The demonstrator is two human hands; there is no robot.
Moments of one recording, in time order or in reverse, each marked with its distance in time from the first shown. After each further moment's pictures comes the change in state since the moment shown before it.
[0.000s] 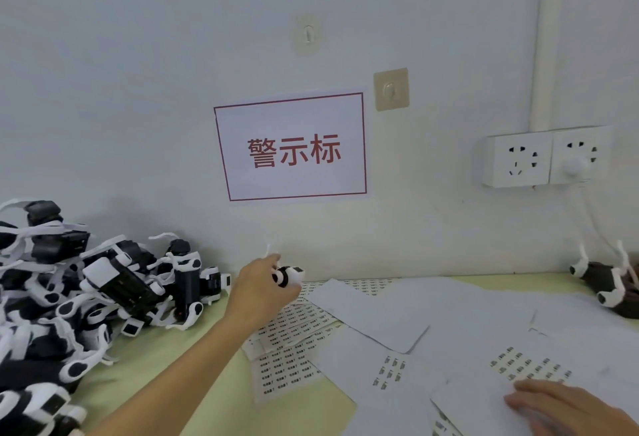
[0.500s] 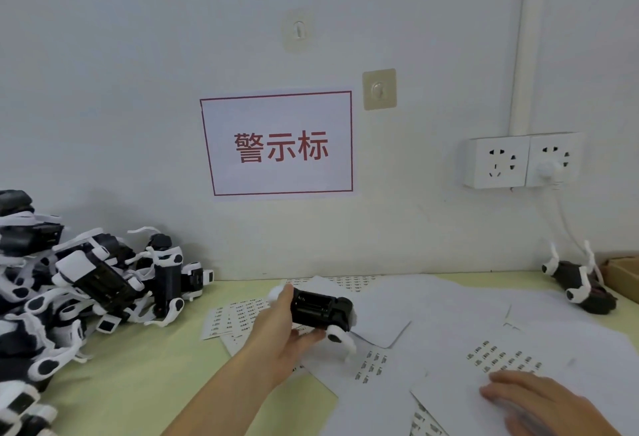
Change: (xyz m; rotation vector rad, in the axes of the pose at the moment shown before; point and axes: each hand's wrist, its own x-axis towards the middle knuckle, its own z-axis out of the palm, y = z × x) left_hand -0.072 0.056 0.015 -1.291 -0.254 -0.713; right_hand 0.008 -0.018 -0.005 -0.057 0.146 0.192
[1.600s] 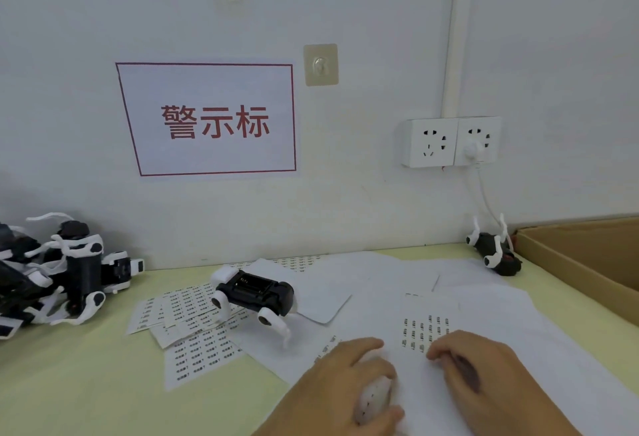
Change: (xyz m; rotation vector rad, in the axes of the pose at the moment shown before) left_hand -0.048 -0.100 0.046 1.316 -0.750 0.820; right_hand -0.003 0.002 -0.021 0.175 -0.180 0.332
